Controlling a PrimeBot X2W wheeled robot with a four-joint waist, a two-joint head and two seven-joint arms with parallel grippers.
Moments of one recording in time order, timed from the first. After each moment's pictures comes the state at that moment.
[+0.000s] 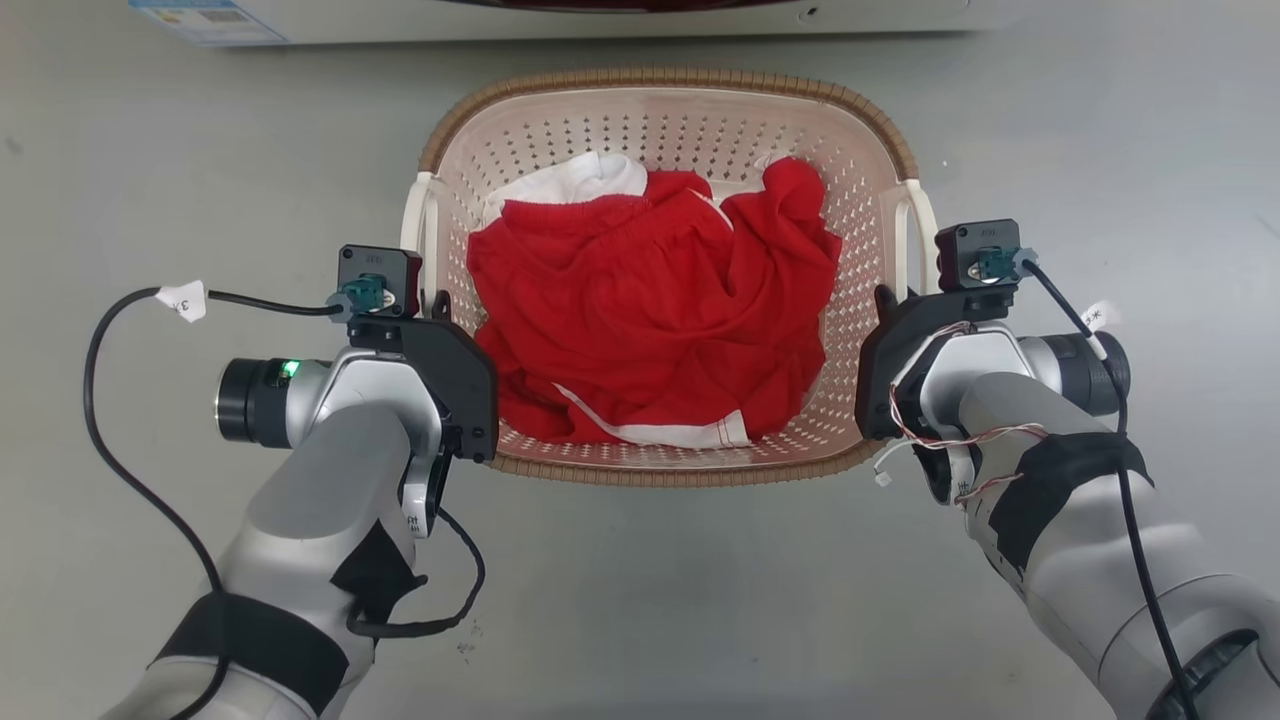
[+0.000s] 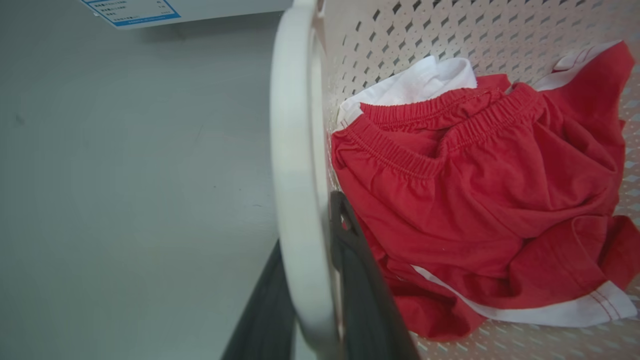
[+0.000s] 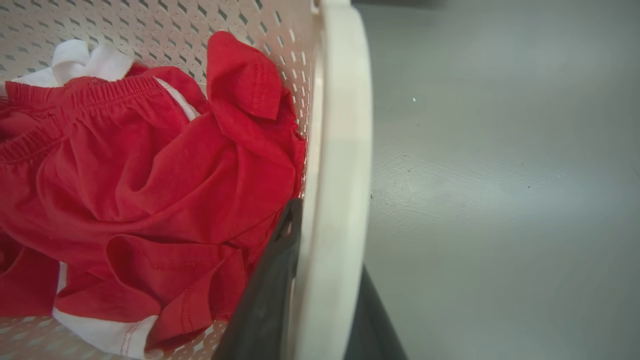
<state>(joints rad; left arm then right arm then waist) -1.02 0.05 -0.73 1.15 -0.74 0.12 -0.02 -1.13 -0.07 1.09 1.21 1.00 -0.14 0.01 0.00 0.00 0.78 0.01</state>
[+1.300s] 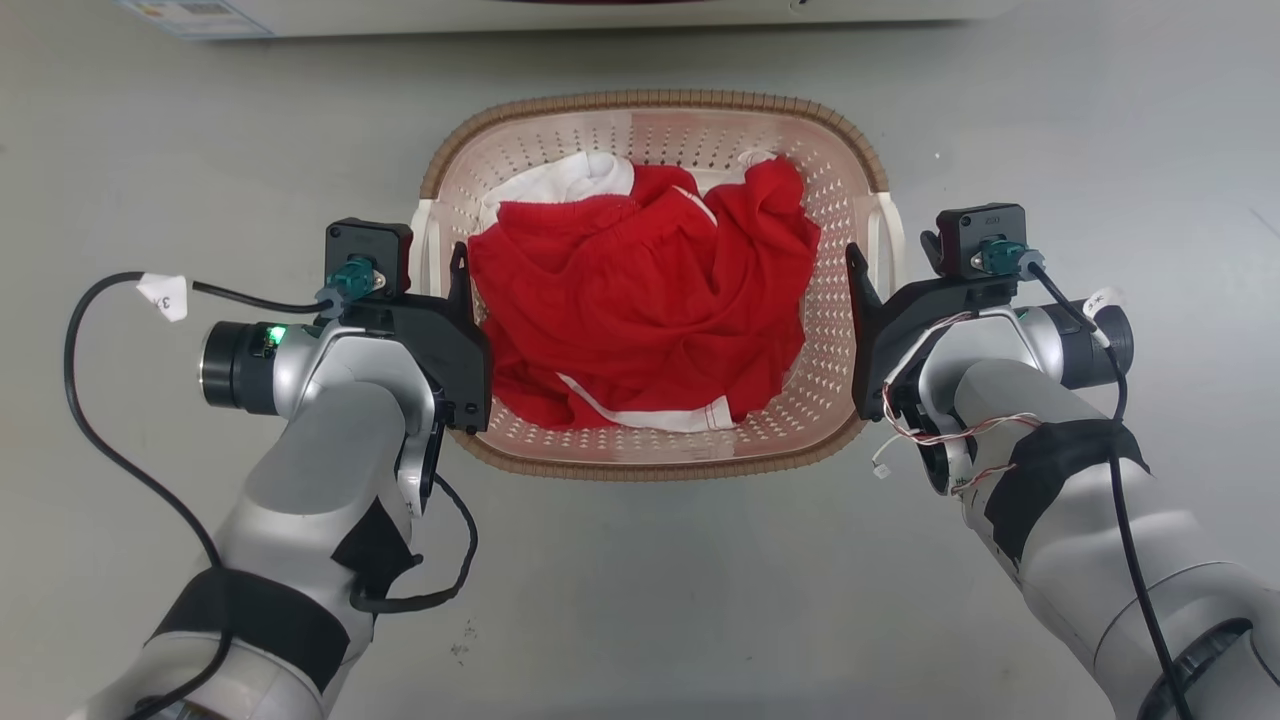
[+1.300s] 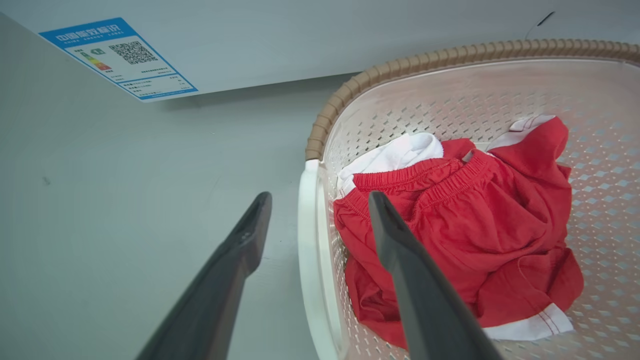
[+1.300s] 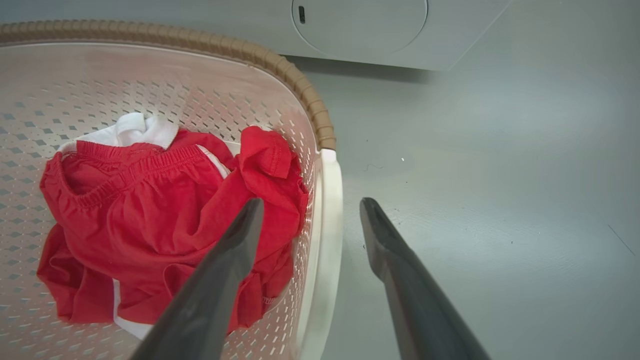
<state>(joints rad) -1.08 0.03 -0.73 1.23 -0.72 0.12 -0.18 -1.17 -0.06 1.10 1.24 0.97 -0.13 -0.15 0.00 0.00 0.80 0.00</state>
